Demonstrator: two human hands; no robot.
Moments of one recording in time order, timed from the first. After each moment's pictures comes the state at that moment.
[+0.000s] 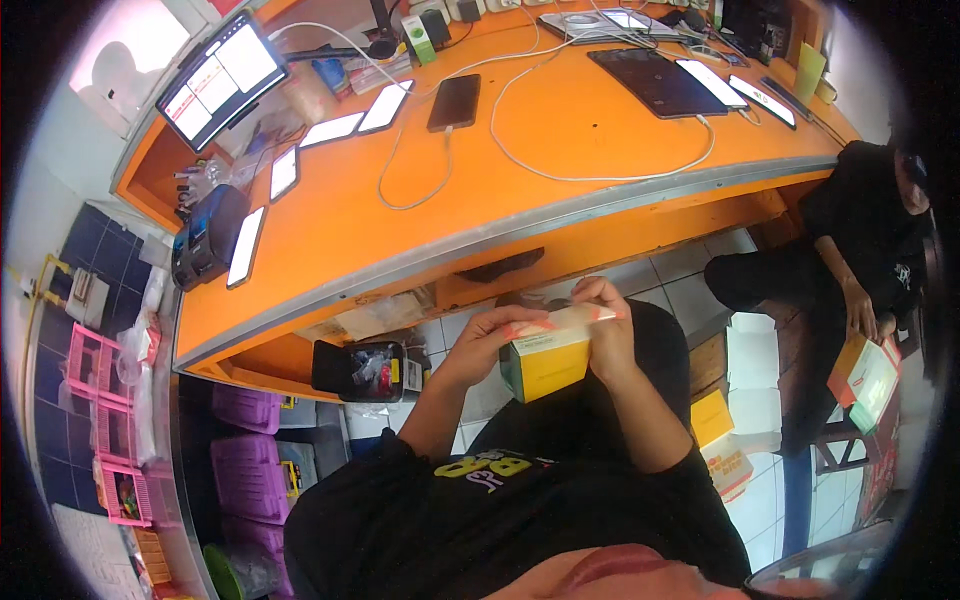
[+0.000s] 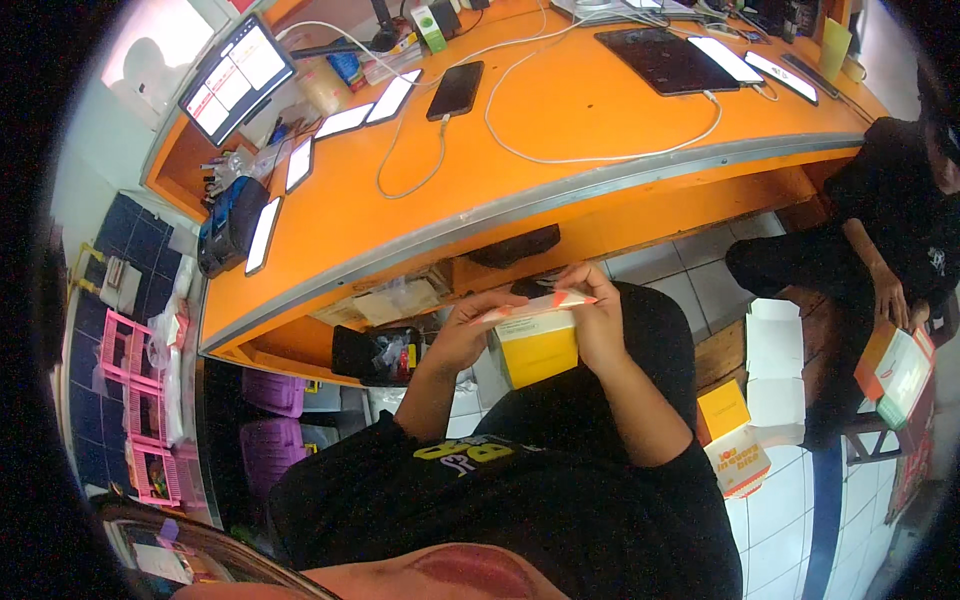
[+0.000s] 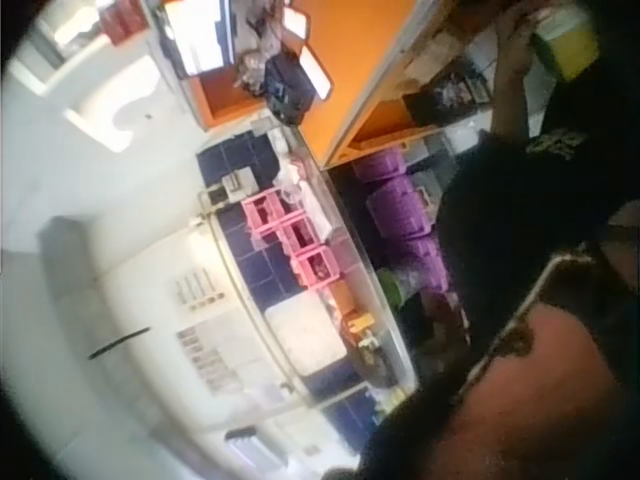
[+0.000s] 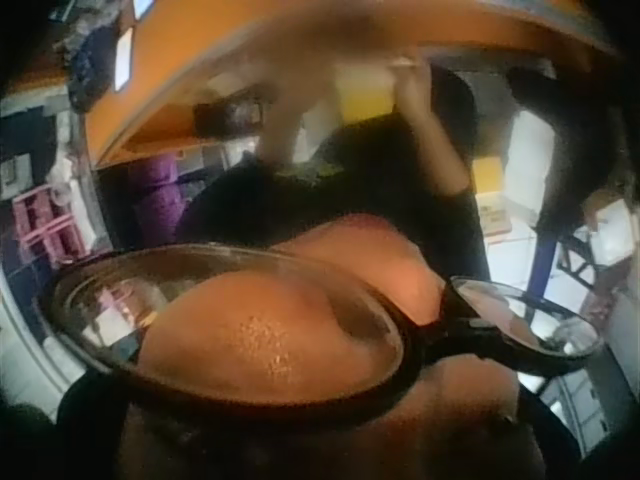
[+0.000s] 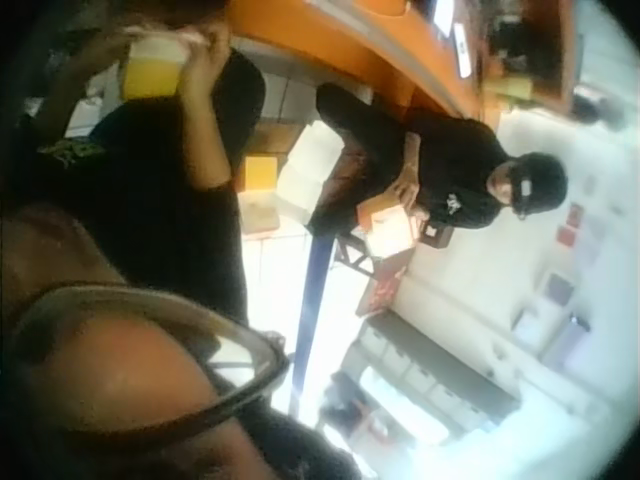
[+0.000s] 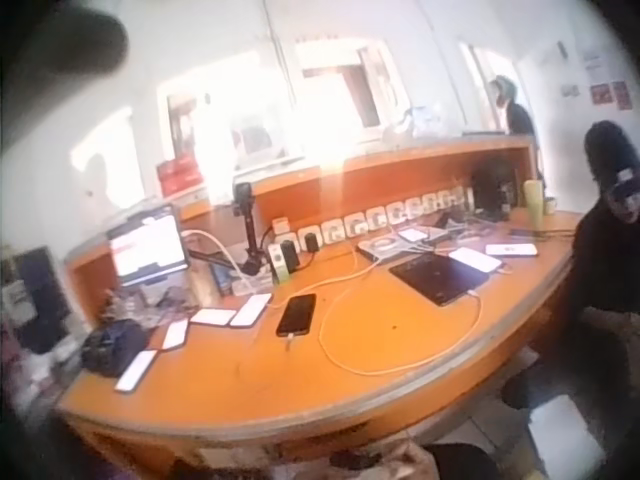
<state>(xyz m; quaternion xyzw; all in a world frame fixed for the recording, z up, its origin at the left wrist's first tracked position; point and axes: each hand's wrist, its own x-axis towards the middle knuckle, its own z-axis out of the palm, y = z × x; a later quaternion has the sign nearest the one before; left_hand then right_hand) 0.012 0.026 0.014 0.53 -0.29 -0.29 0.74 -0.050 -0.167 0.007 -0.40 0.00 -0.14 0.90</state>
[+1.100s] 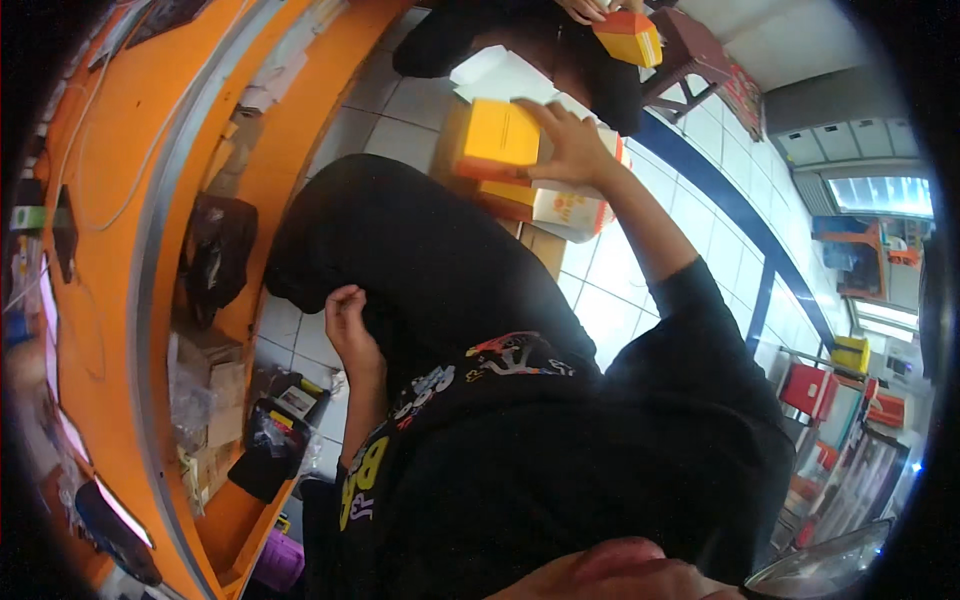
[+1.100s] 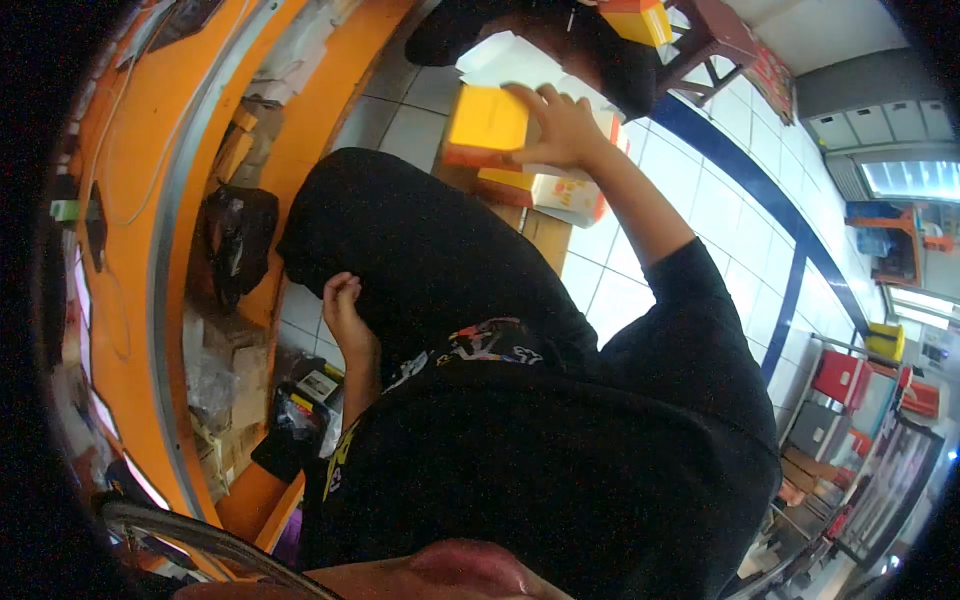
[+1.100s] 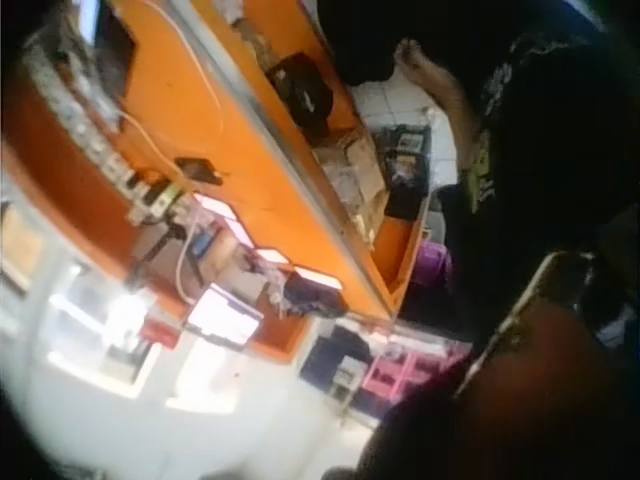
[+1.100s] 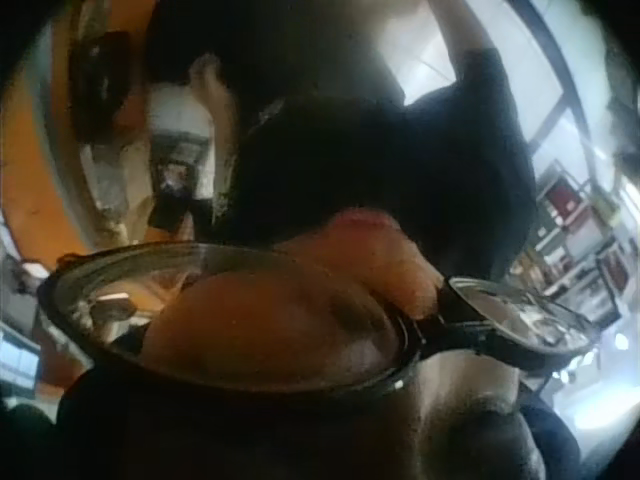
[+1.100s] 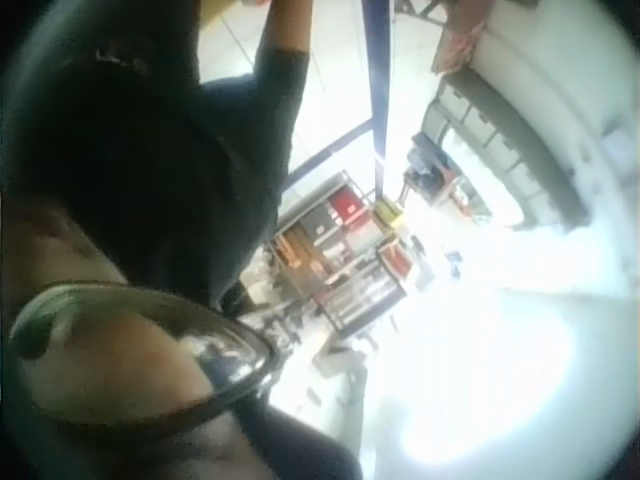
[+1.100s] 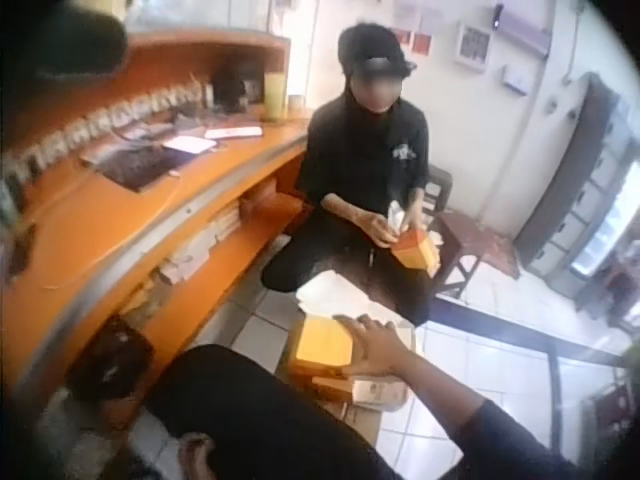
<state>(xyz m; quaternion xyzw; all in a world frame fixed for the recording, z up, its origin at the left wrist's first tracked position) -0.086 -0.036 -0.087 0.69 -0.13 -0.27 0.66 -0.301 -0.356 -0.042 -0.93 0.35 -0.04 0.11</state>
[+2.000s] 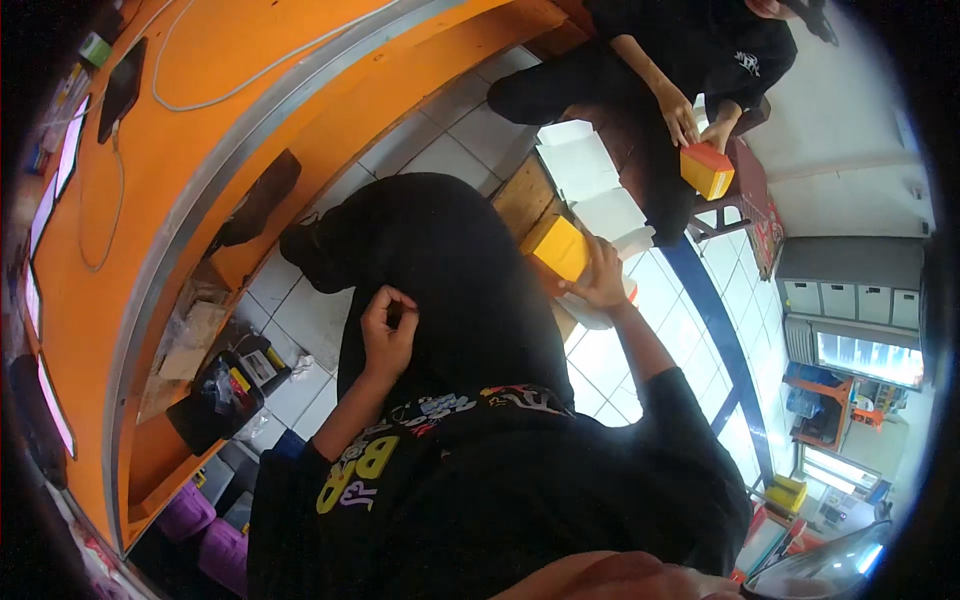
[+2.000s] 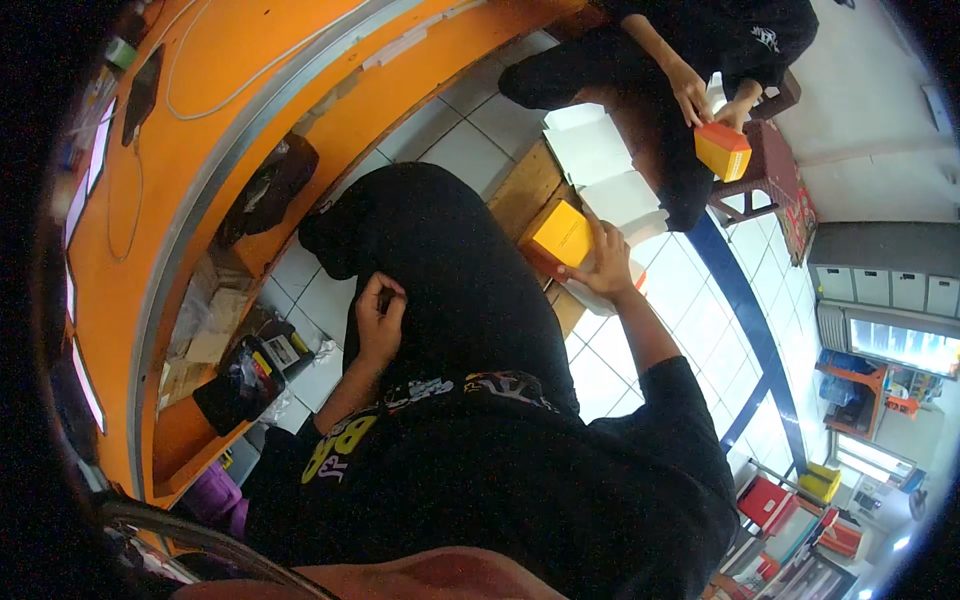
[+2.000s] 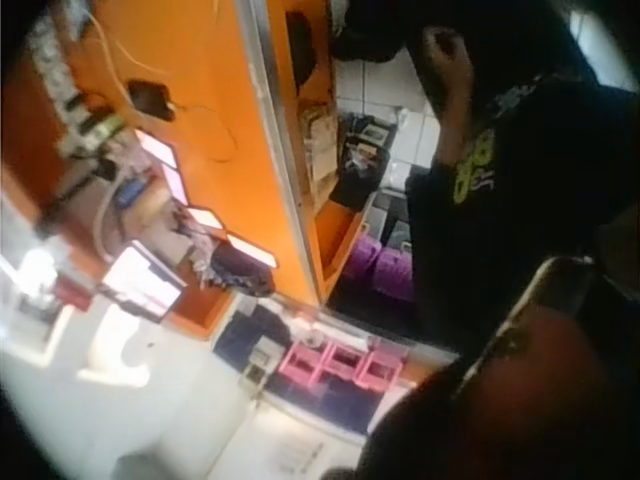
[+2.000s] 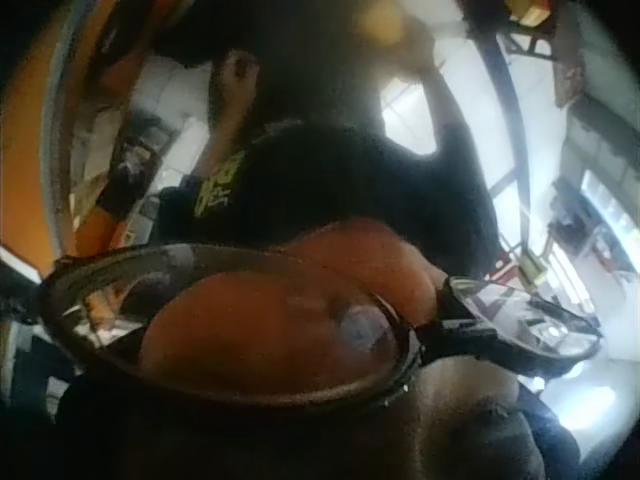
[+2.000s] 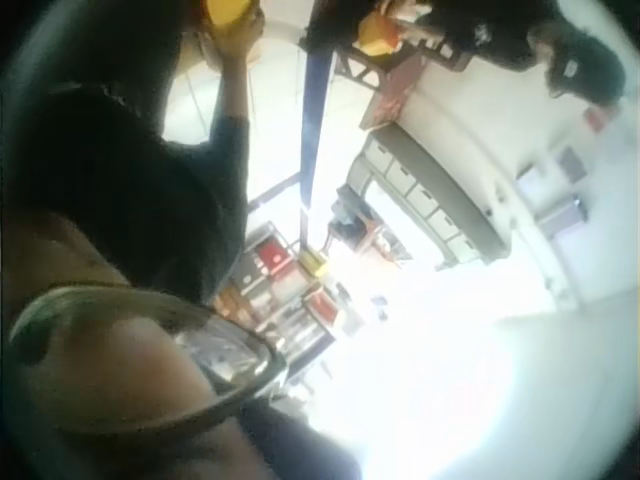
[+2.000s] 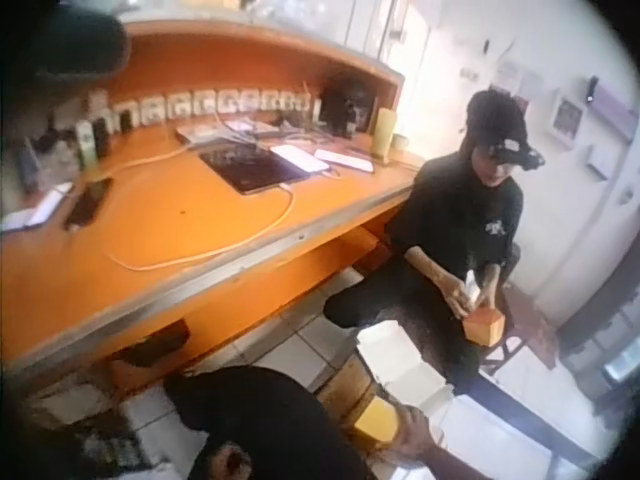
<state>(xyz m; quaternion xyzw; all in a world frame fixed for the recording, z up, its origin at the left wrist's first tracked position) -0.084 -0.041 -0.097 0.69 -0.23 -0.28 0.62 -0.342 -0.340 -0.134 -0.93 0.32 -0.06 0.16</state>
